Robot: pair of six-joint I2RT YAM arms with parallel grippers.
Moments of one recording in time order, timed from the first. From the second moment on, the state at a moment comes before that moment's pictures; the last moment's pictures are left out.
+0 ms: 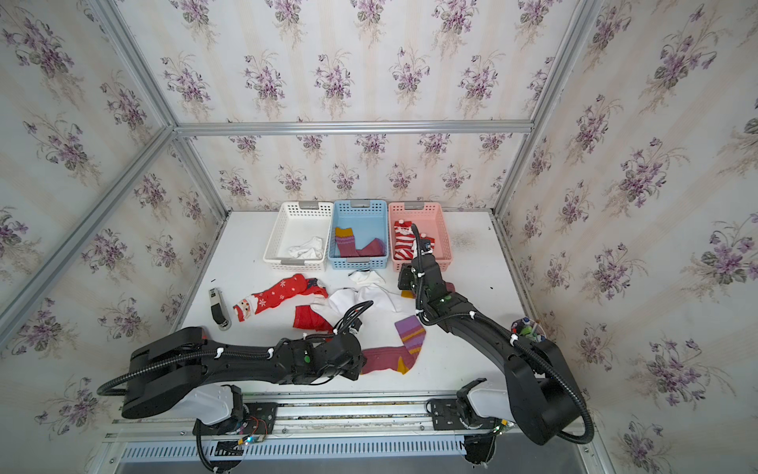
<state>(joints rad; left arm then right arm) -1.21 1.51 0.65 -0.08 -0.15 -0.80 0.49 1.29 0.70 0.08 0.17 0.40</state>
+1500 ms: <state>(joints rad) -1.04 1.29 1.22 -0.52 -0.20 -0.43 0.44 1.13 0.57 0.07 0.14 0.40</state>
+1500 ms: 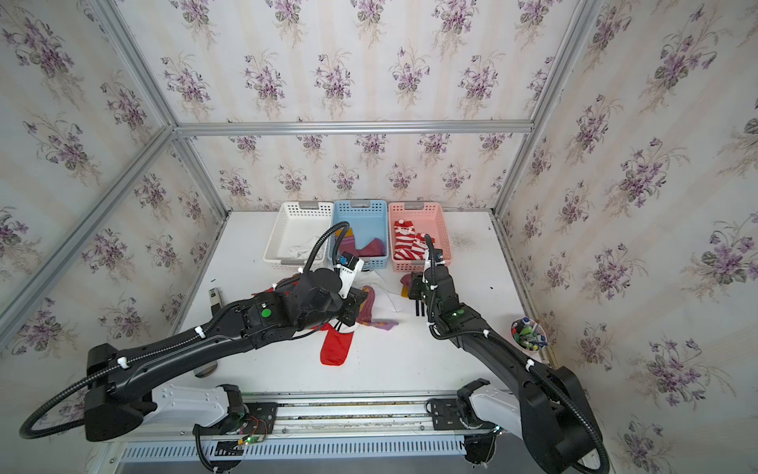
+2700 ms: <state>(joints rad) -0.63 1.63 1.76 -0.47 -0.09 -0.23 0.44 1.11 0.55 0.09 0.06 0.43</state>
